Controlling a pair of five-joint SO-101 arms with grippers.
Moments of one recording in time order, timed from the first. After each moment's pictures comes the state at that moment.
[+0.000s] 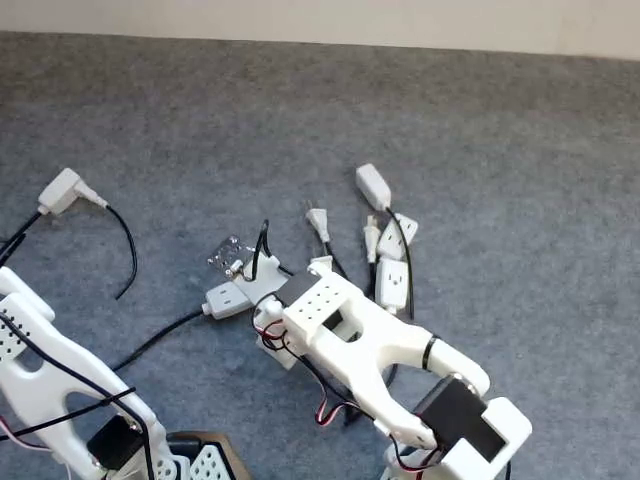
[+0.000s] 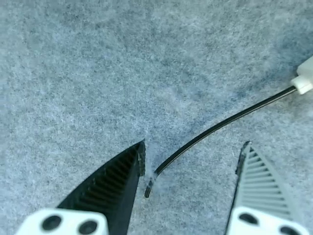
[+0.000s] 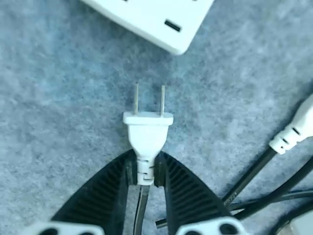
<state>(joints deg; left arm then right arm) -54.9 68.2 -92.3 99.5 -25.5 -50.2 -3.7 37.2 56.1 9.1</state>
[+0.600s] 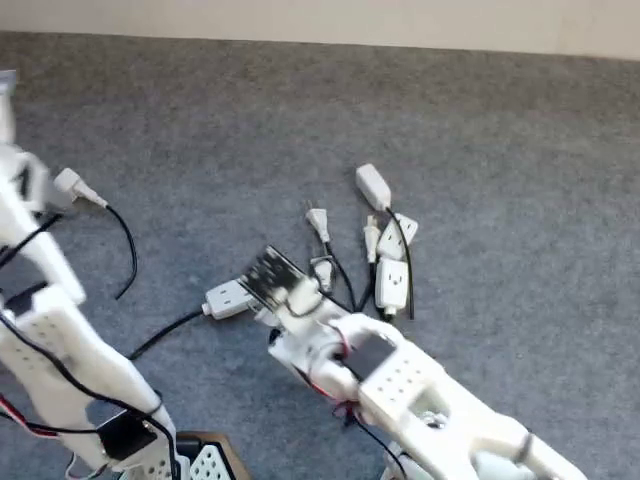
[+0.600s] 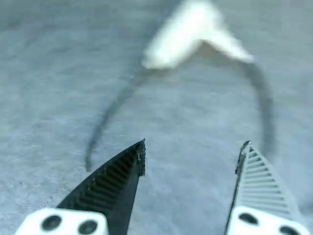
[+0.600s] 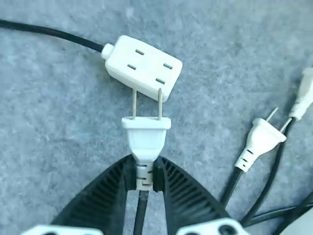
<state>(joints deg) -38.8 31.4 -47.8 100.4 -27.1 -50.0 -43.6 68.0 35.0 9.0</state>
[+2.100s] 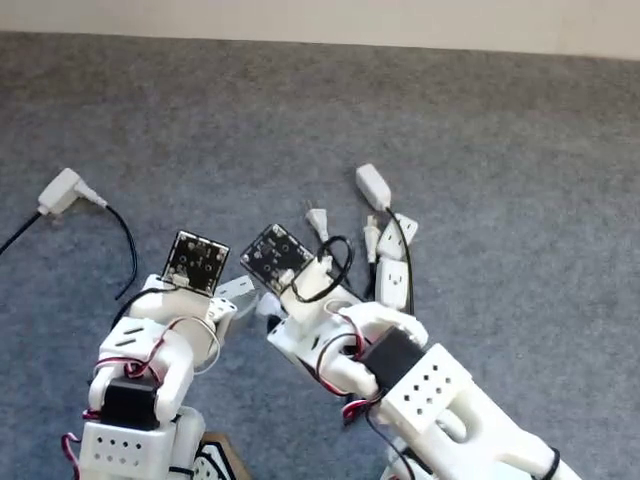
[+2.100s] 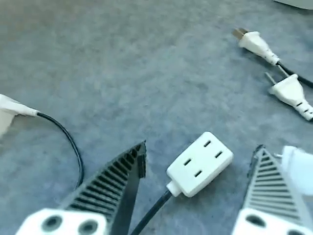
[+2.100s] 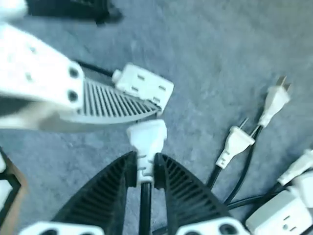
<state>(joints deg) 2.2 -91.2 82.1 58.1 -12.9 -49.8 -51.0 52.9 54.3 7.4</state>
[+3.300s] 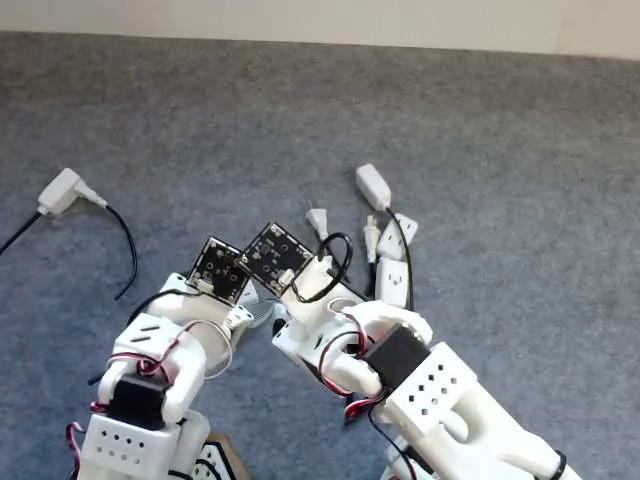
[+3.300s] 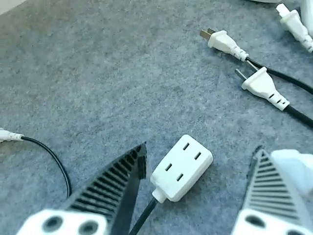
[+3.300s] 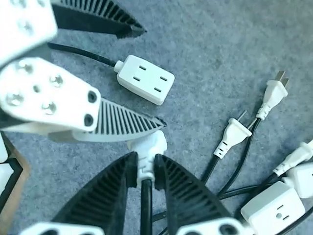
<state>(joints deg) 9.5 -90.6 81.0 57.7 -11.6 -49.7 -51.0 50.1 59.7 9.5</state>
